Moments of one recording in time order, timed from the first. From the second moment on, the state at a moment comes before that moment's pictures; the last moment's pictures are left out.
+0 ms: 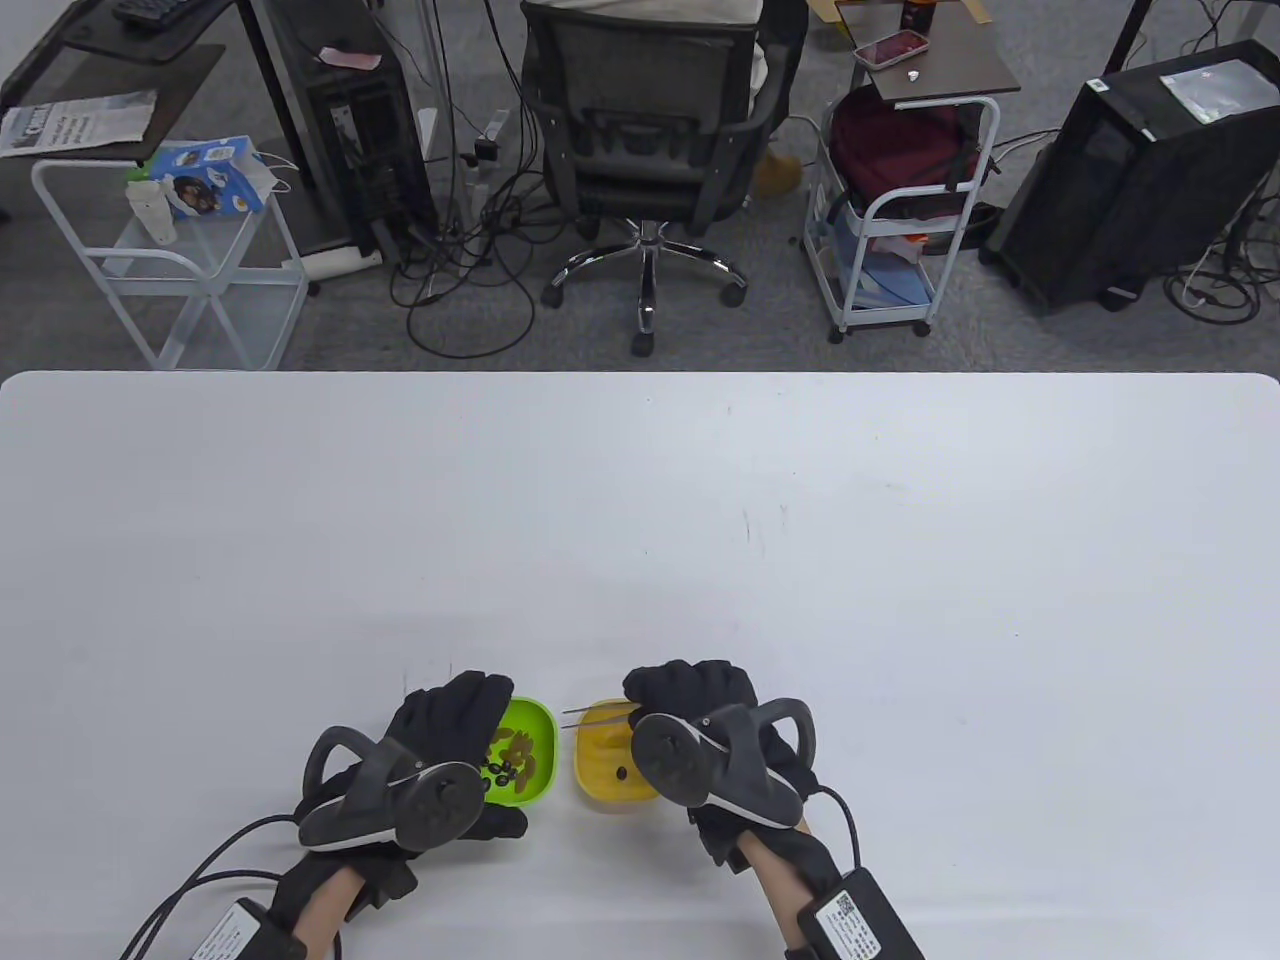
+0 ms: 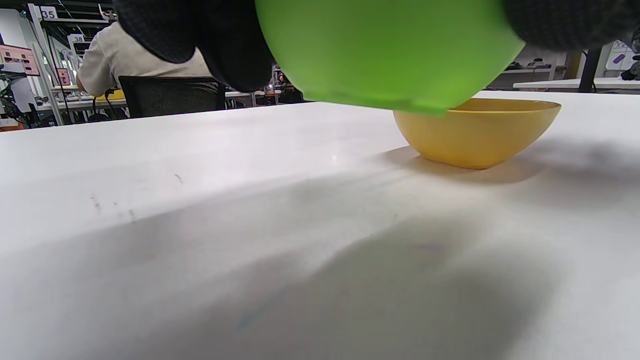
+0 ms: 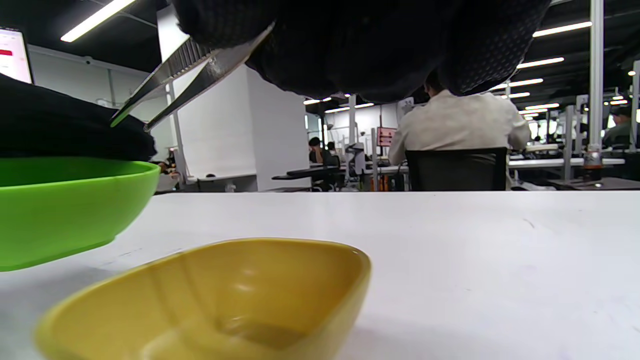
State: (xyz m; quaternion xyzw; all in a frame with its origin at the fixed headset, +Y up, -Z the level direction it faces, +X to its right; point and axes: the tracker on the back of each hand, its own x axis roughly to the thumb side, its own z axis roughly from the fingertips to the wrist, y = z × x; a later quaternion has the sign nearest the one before) left_hand -0.214 -0.707 -0.251 -0.03 -0.31 -0.03 0.95; right_hand 0.020 -0.682 -0.263 0.21 -0.11 0.97 0.08
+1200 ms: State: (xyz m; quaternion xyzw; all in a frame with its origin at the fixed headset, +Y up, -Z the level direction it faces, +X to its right) left_hand -0.211 -0.708 -0.248 -0.02 -0.31 -0.04 0.95; right_hand -0.039 -0.696 -0.243 0.29 -0.13 0.95 -0.05
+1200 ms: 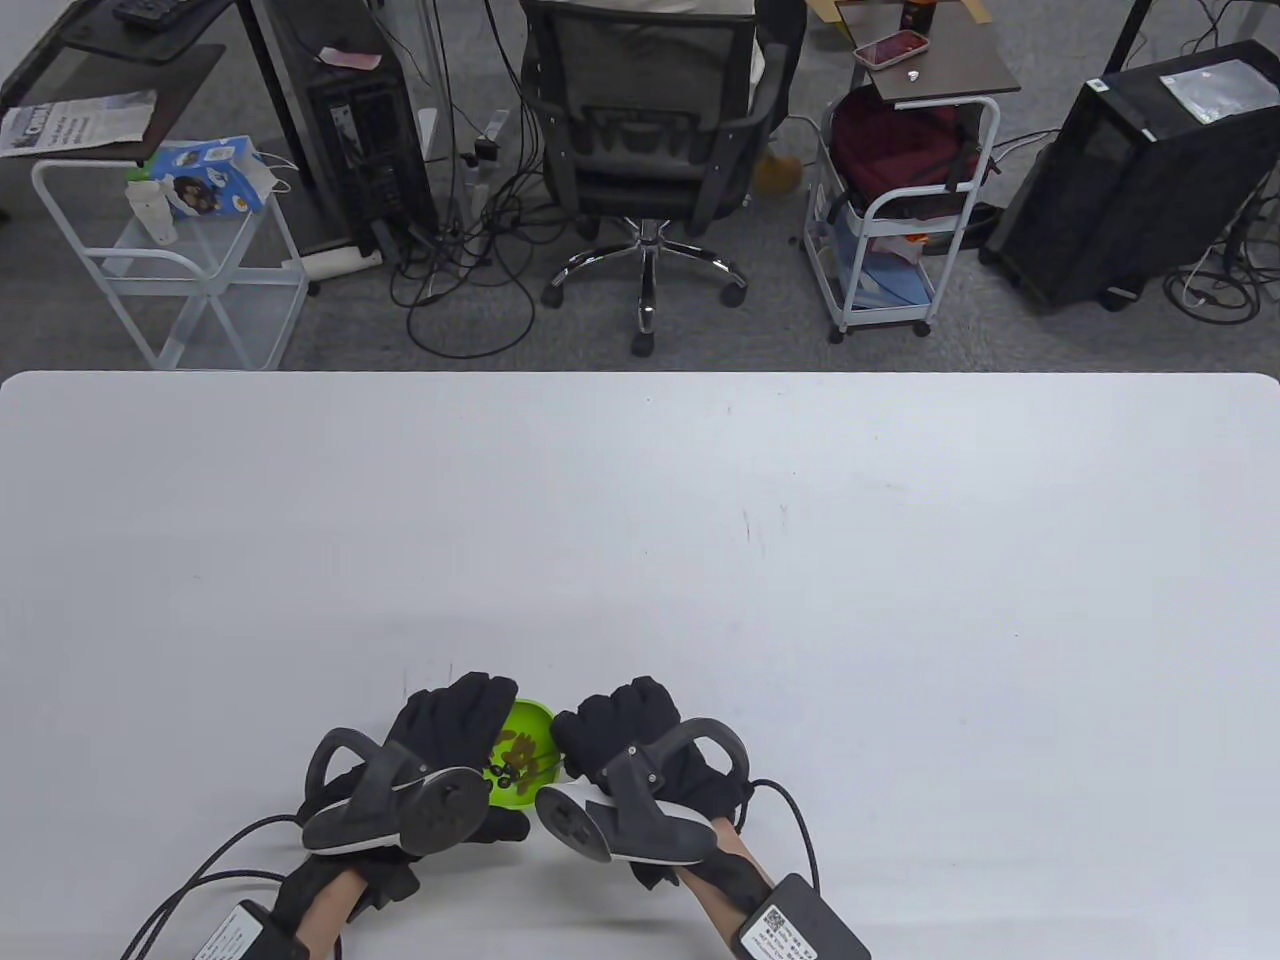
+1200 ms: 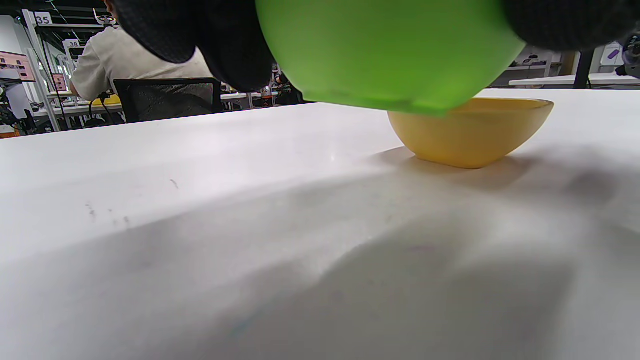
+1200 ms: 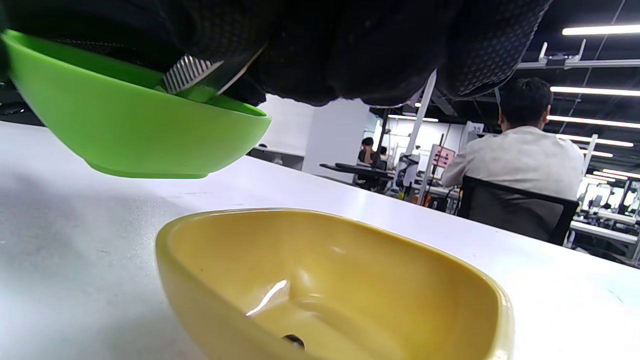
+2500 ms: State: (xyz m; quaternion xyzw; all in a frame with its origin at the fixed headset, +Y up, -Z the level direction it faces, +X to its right) left_hand -0.209 -0.708 -0.247 -0.02 -0.31 -0.04 0.95; right_hand -0.026 -0.685 -0.252 0.26 -0.11 0.96 -0.03
